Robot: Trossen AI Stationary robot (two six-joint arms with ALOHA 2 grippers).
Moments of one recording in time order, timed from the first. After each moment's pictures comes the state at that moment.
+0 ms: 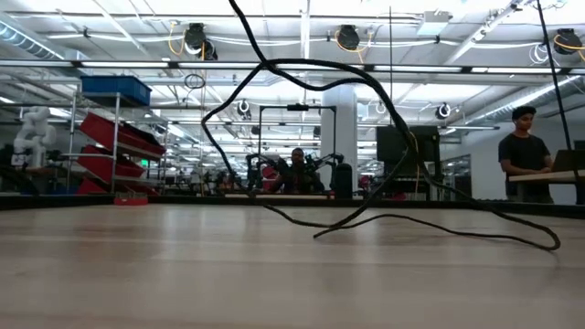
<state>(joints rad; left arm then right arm) -0.90 1.27 0.99 0.31 -0.66 0.40 0.50 1.84 1.21 0.49 0.20 0.12</state>
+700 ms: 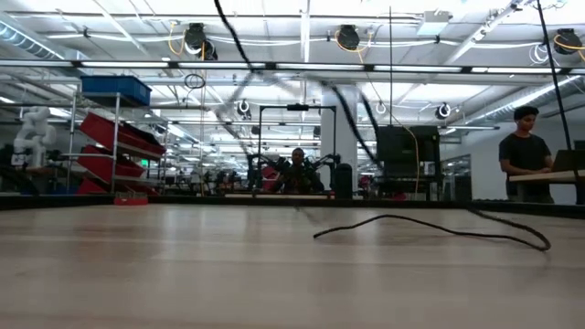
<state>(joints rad) -0.90 1.28 0.99 0.31 -0.61 0.40 0.48 1.86 1.23 0.51 0.19 0.09</state>
